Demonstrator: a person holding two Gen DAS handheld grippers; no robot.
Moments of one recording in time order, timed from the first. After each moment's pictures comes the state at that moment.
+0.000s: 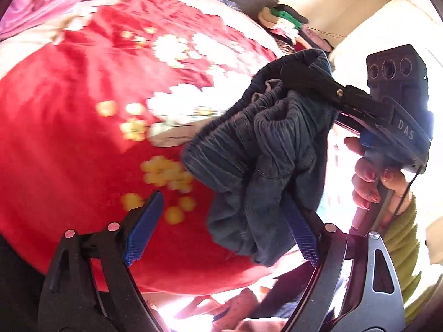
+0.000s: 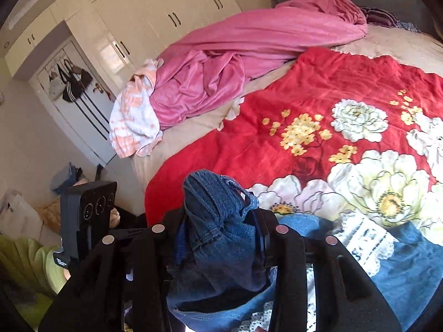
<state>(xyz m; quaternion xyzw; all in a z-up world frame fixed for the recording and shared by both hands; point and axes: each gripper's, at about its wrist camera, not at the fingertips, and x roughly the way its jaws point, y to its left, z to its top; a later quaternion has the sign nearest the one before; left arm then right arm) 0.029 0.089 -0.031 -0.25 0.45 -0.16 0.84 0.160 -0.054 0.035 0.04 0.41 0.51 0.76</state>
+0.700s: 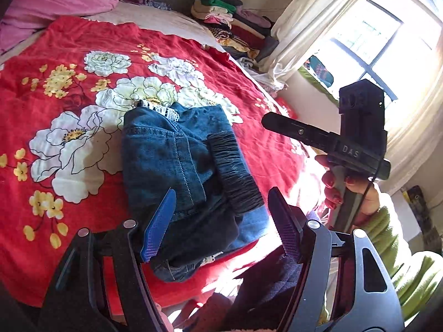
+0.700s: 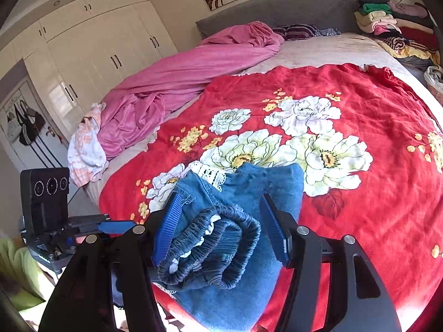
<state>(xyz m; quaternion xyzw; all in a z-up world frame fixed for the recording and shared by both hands) 0.036 -0.033 0.004 -0.15 0.42 -0.27 0.86 0.125 -0.217 0.024 0.07 0.39 0.36 0.84</state>
